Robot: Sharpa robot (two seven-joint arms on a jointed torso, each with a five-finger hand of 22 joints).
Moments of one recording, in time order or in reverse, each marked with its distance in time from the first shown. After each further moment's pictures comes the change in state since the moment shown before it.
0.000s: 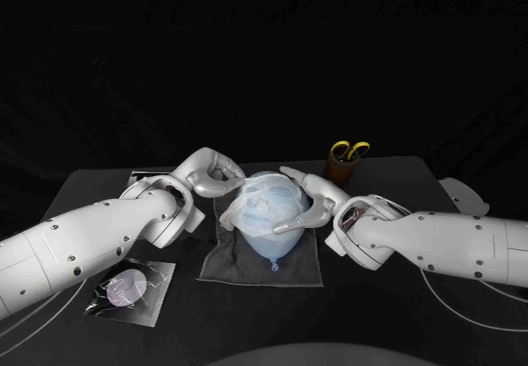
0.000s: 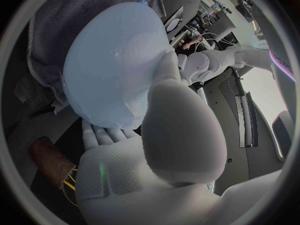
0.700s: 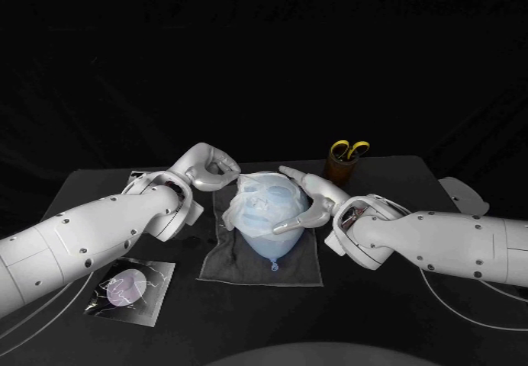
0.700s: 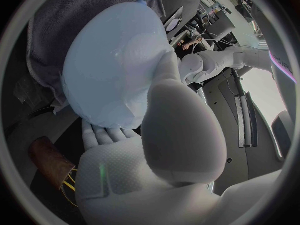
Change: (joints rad) left arm 0.000 0.045 0.001 -0.093 -0.024 -0.039 0.004; left_hand -0.018 -0.008 0.027 -0.005 0.000 -0.003 -0.001 0.004 0.001 -0.017 -0.002 0.014 0.019 0.000 0.000 0.000 -0.006 -0.007 0.000 0.000 0.007 0.005; right arm 0.000 0.001 0.000 0.002 -0.005 0.000 0.000; right_hand 0.000 0.000 0.003 -0.003 0.000 0.000 0.000 0.000 0.000 -0.002 -0.002 0.002 -0.001 0.000 0.000 0.000 -0.001 0.000 0.000 0.000 0.000 0.000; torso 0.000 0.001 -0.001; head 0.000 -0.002
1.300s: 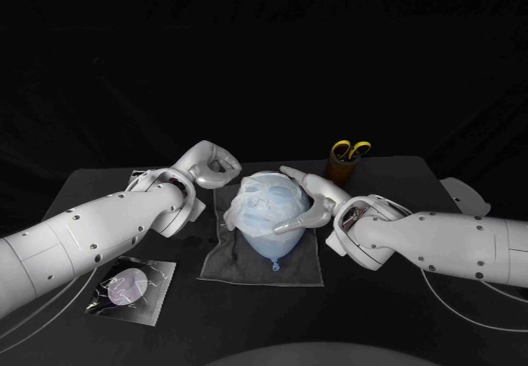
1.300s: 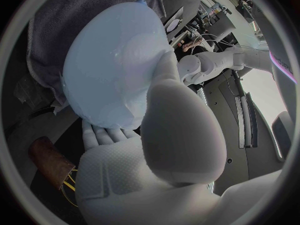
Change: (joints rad) left arm 0.001 0.032 0.001 -0.054 -0.038 -0.001 0.001; left_hand -0.013 0.007 0.007 0.001 -0.001 -0.016 0.002 -0.001 0.047 -0.020 0.005 0.007 0.011 0.005 0.001 0.000 0.013 0.000 0.011 -0.003 0.008 0.013; right arm 0.000 -0.001 0.000 0.001 -0.005 0.000 -0.004; right_hand 0.011 0.002 0.007 -0.001 0.000 0.000 0.000 0.000 0.000 -0.004 0.000 -0.001 -0.002 0.000 0.000 0.000 -0.001 0.000 0.000 0.000 0.000 -0.001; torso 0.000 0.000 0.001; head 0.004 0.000
